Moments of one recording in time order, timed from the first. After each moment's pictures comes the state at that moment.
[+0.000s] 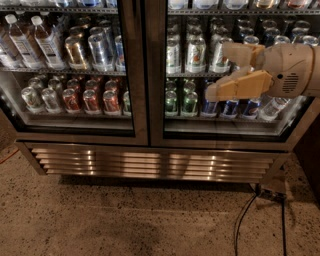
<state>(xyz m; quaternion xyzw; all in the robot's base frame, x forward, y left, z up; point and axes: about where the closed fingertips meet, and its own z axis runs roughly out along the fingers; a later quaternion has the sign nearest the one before) 0.507 -0.115 1.008 -0.42 0.62 0.38 0.54</state>
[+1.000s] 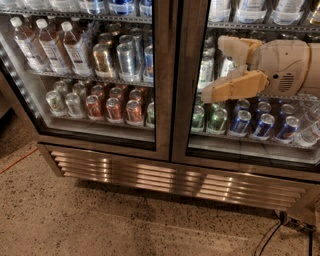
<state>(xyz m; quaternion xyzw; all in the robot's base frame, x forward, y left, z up) 0.505 -0.107 1.016 -0.45 0.60 0.36 0.56</state>
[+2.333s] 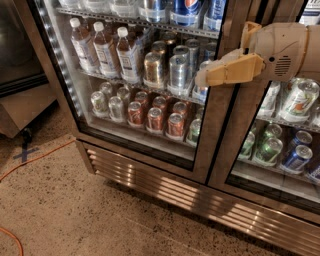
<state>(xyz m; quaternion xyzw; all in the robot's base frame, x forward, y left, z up) 0.516 -0.091 1.036 -0.45 0.60 0.35 0.56</state>
